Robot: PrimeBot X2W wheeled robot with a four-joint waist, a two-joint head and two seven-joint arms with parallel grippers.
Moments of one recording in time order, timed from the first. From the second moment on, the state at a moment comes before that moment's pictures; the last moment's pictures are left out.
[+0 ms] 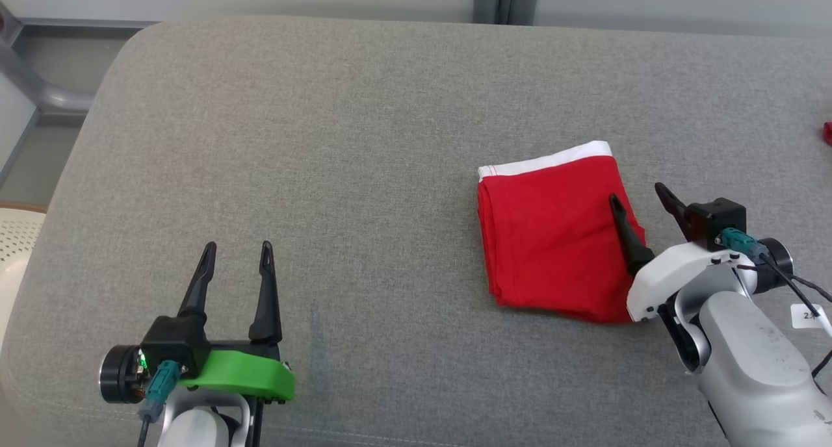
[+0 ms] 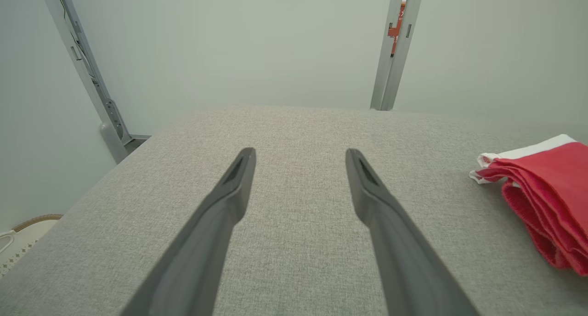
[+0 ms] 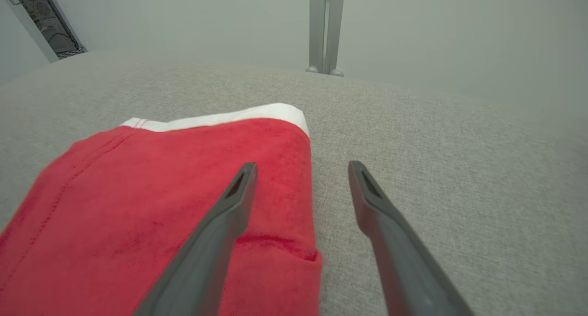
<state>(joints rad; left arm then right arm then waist) -0.11 0.06 -0.13 0.17 -0.18 0.00 -0.24 -0.49 -0.24 0.24 0.69 0.28 0.13 -0.25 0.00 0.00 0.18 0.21</state>
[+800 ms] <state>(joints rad) -0.19 0.05 -0.16 0.18 -0.18 0.02 -0.26 -0.69 -0.31 0.48 0.90 0.47 0.13 -0.23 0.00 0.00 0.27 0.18</state>
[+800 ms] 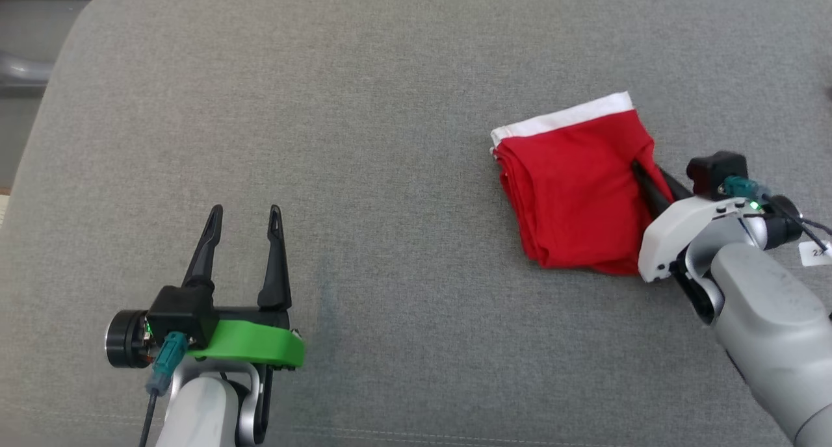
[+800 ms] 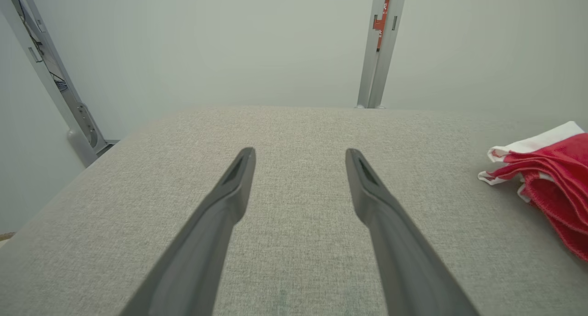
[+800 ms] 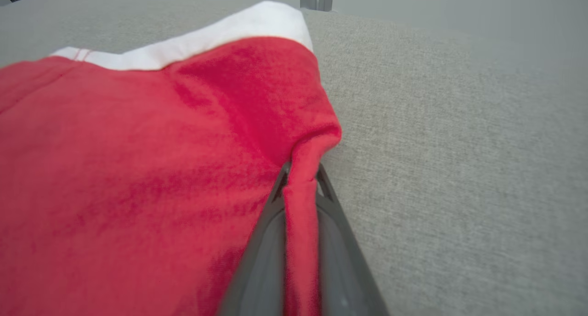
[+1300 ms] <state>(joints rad) -0.28 0.07 -0.18 0.13 -0.13 0.04 -0.26 -0.92 -0.62 0.58 0.79 0.55 0.13 -0.21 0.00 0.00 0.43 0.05</state>
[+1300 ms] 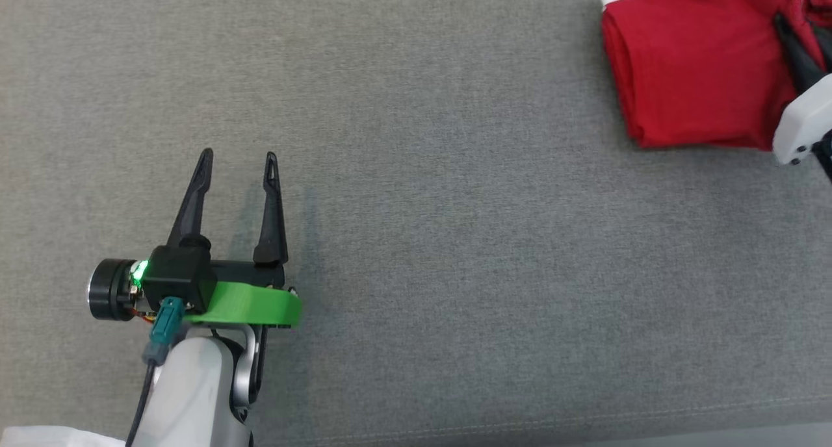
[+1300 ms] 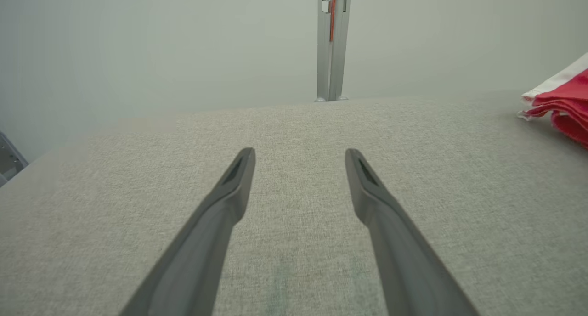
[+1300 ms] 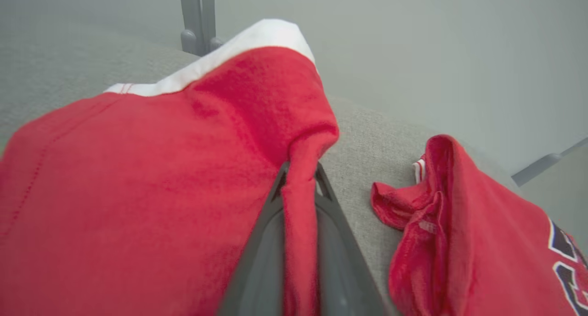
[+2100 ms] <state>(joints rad) -0.35 0.15 -0.21 -0.06 -0.05 0.05 -0.17 -1.16 -0.86 0.56 0.86 0.66 0.13 -0.20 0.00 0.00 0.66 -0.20</state>
